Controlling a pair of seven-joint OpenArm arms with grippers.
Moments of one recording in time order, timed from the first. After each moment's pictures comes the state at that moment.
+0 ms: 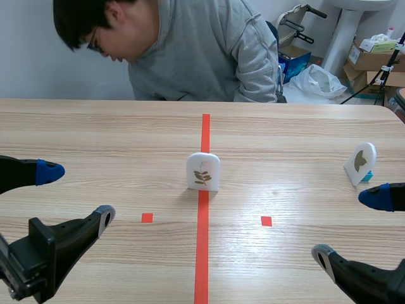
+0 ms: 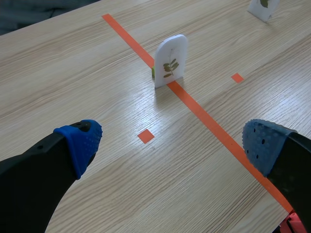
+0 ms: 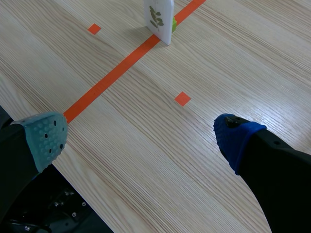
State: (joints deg) left arm 43.4 -30.4 -7.8 119.7 -21.2 -27.7 5.8; right arm -49.6 25.2 22.0 120.6 21.9 45.3 -11.1
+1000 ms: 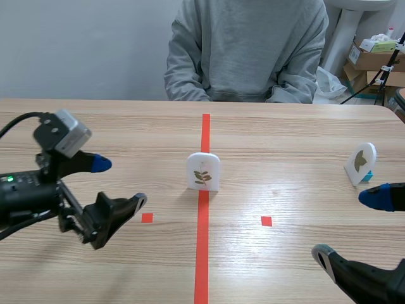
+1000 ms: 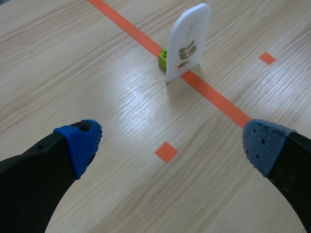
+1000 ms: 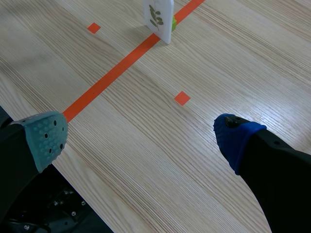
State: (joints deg) left arm 7.7 -34.9 17.0 89.5 -21.1 -29.4 5.3; right arm -49.5 25.2 22.0 120.6 21.8 45.3 -11.3
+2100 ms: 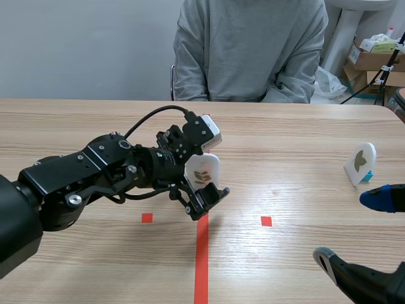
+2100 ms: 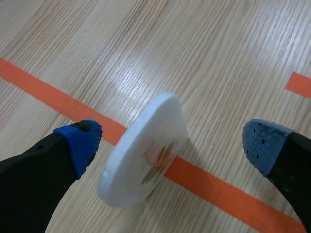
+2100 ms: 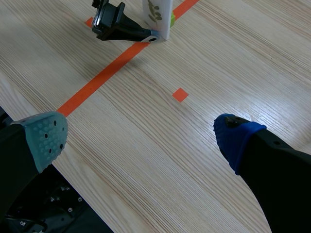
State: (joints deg) left arm -24.1 -9.1 39.1 51.2 2.8 -26.9 -1.1; right arm -49.5 25.2 22.0 120.6 20.5 45.3 -11.3
